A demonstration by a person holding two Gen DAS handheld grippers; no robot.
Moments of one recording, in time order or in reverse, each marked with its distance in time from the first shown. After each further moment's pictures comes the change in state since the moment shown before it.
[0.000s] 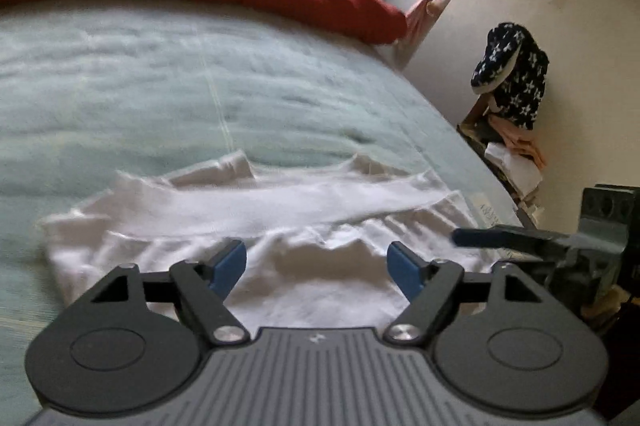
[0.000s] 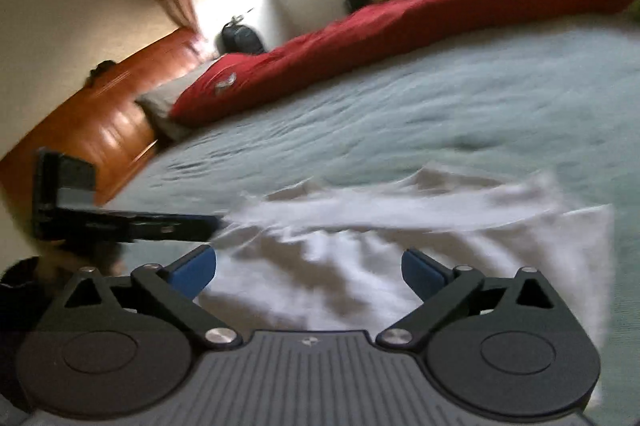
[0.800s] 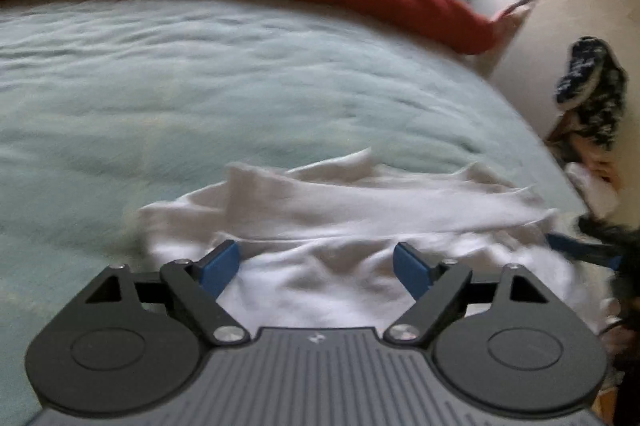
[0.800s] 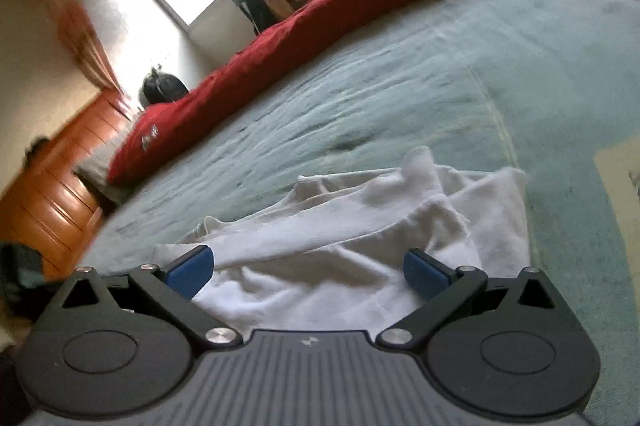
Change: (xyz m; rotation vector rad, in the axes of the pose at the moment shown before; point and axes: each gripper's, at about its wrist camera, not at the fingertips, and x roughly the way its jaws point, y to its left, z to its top) left arm -0.006 0.038 -0.009 -0.092 -0.046 0.250; right arm -0.019 -0.085 -0.007 0.270 -0.161 -0.132
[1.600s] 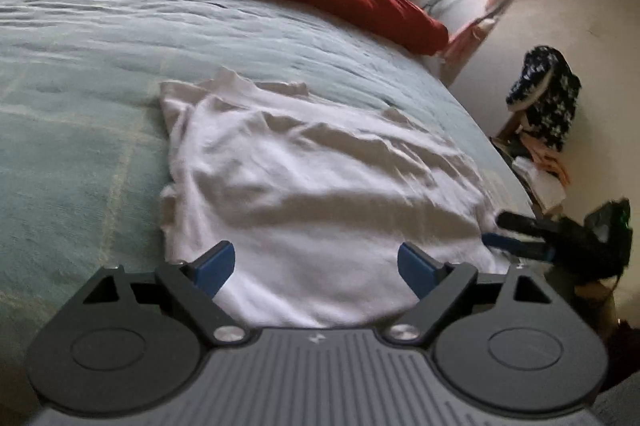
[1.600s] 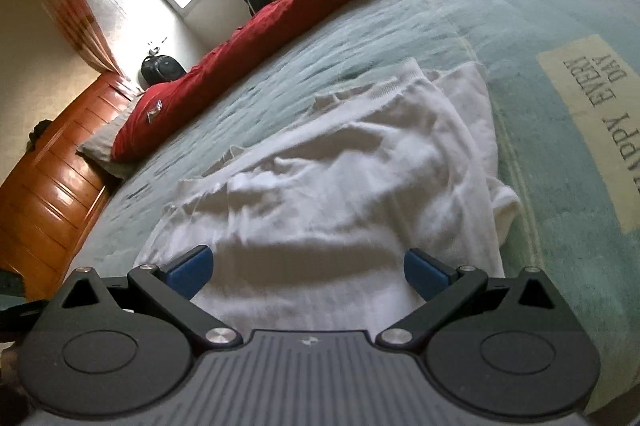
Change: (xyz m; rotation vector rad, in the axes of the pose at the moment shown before) left arm -0.098 -0.029 -0.101 -0.037 0.001 -0.101; right arm -0.056 0.031 -0.074 -0.006 0.080 -0.053
